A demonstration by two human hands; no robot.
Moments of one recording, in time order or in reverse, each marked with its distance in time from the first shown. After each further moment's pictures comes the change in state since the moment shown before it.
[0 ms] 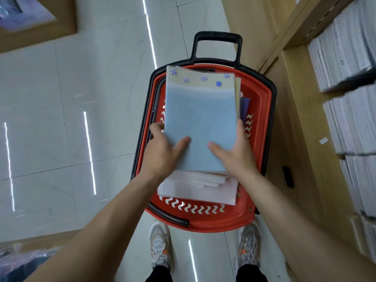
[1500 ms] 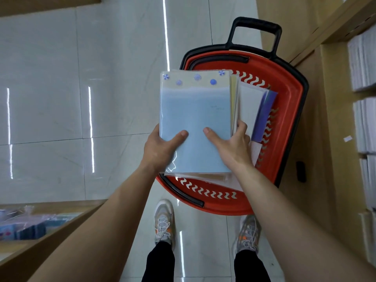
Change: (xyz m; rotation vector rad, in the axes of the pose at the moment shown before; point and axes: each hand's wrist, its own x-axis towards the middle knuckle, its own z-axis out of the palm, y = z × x) left_hand -0.028 -0.082 -0.043 -0.425 0.022 -0.213; right_hand -0.043 -0.041 0.064 -0.130 -0.059 0.257
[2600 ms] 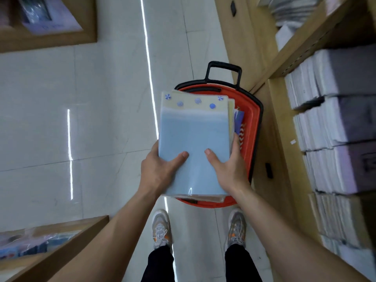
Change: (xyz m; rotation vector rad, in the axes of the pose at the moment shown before) left_hand -0.101 0.058 -0.035 0.115 0.044 0.094; right_hand -0.106 -0.017 -0.040 0.090 0.109 -0.199
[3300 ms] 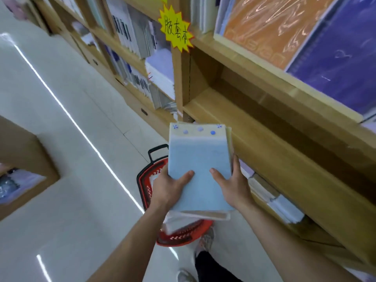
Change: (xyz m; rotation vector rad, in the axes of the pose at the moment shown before) left_hand -0.159 0.308 -0.044 0.205 -0.480 0.422; right_hand -0.197 -0.182 -0.221 0.296 0.527 0.043
